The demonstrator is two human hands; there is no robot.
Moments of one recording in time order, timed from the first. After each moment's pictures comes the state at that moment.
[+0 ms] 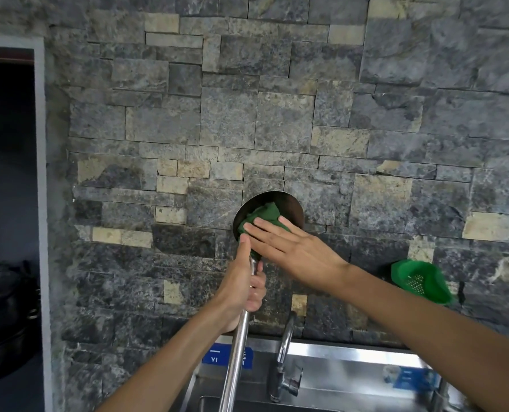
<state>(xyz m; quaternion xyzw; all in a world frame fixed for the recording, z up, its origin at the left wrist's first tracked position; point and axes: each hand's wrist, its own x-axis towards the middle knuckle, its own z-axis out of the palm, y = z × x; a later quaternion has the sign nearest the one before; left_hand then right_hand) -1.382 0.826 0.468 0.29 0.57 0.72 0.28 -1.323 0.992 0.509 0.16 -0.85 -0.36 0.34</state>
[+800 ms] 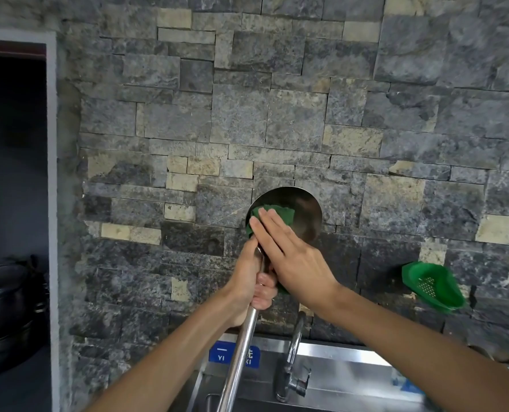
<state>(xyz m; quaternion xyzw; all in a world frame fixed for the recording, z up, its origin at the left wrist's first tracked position) -1.393 0.813 0.475 0.32 0.55 0.70 0.32 -1.337 0.935 0.484 0.07 -0.86 -0.23 0.45</state>
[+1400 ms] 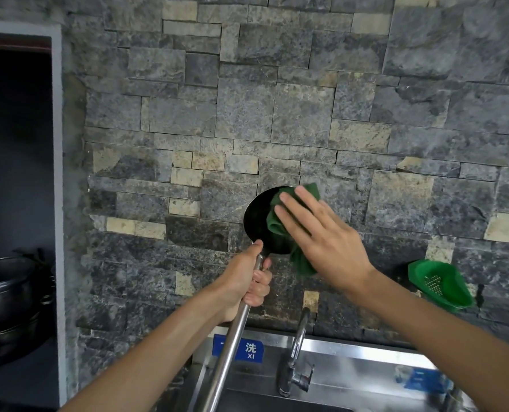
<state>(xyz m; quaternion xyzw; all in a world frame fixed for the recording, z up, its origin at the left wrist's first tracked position) -1.410 0.799 0.473 0.28 0.57 0.70 0.33 -1.313 0.961 0.510 0.07 -0.79 -0.36 0.49</state>
